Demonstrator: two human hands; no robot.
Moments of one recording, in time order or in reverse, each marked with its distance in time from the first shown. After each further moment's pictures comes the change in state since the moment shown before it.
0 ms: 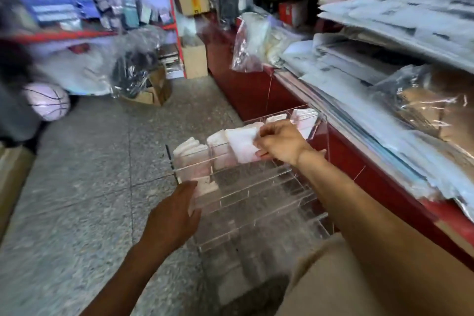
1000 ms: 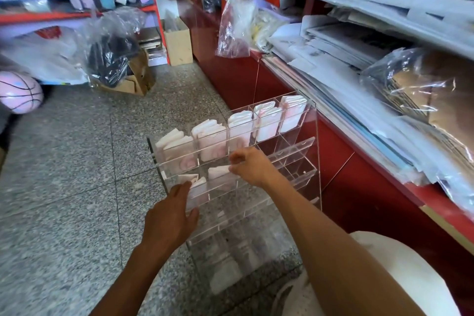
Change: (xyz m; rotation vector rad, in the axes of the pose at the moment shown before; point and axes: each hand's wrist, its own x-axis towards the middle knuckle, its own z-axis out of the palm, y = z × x) left_hand 0.006 0.002 0.034 0.067 -0.001 0.019; right_hand 0.013 0.082 0.038 -0.464 -0.108 -0.047
